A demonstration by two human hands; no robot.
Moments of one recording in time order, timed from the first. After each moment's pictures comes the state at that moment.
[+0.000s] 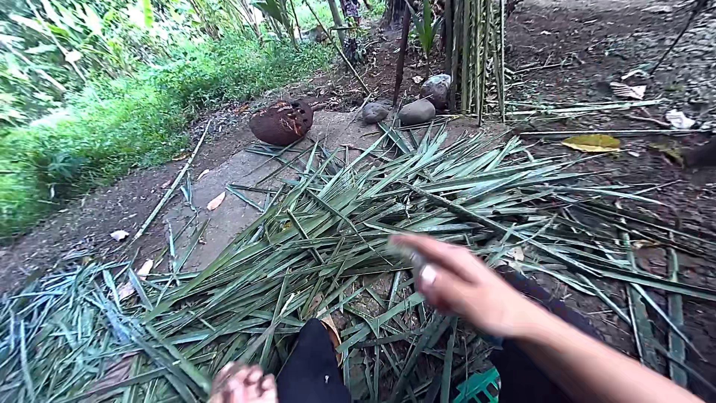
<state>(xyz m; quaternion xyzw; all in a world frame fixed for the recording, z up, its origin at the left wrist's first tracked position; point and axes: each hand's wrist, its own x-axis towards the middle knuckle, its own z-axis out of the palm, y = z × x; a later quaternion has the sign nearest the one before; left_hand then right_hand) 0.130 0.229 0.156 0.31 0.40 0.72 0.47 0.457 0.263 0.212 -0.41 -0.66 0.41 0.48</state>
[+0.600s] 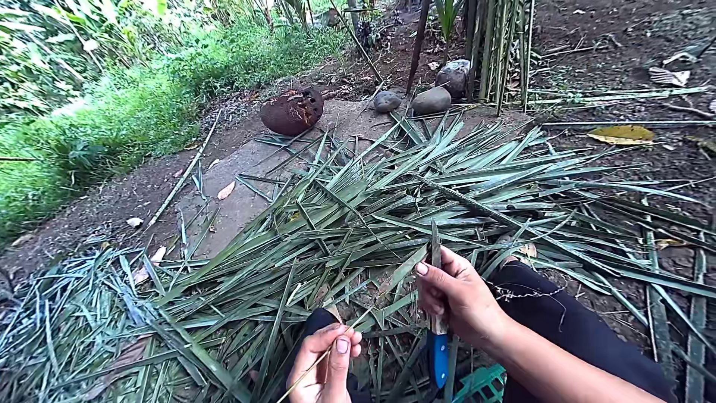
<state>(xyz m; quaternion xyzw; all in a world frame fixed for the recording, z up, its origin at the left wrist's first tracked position) 0.218 0.224 0.165 0.49 0.35 0.65 0.46 0.417 0.262 0.173 -0.31 -0.36 0.60 0.65</state>
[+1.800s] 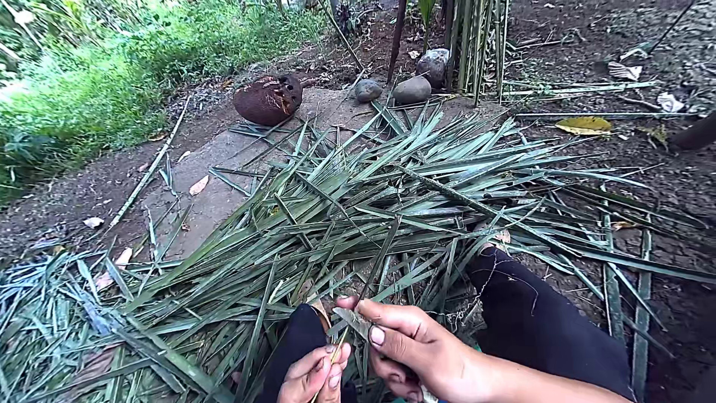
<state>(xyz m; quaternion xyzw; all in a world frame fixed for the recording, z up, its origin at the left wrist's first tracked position) 0.230 0.217 0.156 0.57 0.27 0.70 0.32 0.390 0.225 0.184 -0.20 -0.49 0.70 0.47</state>
